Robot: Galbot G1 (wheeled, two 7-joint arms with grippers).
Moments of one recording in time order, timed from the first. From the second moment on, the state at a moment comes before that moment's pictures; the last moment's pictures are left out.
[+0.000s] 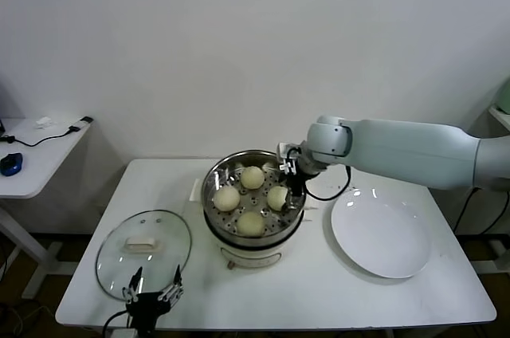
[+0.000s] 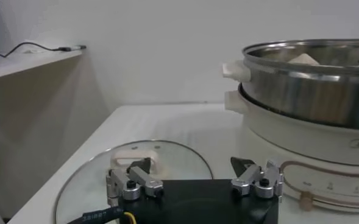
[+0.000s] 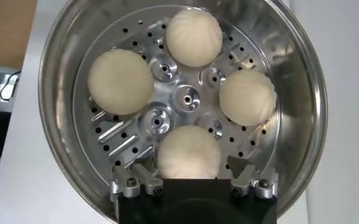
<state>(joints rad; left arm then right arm) 1.81 -1.53 -0.55 -2.12 -0.02 0.17 -0.10 0.62 1.00 -1.49 1.45 0.75 -0.52 -0.70</state>
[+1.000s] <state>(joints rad) 1.75 -1.47 -0.59 -2.09 -0.06 0.11 -0.13 -0.30 0.61 -0.26 1.64 0.73 -0.29 -0.21</state>
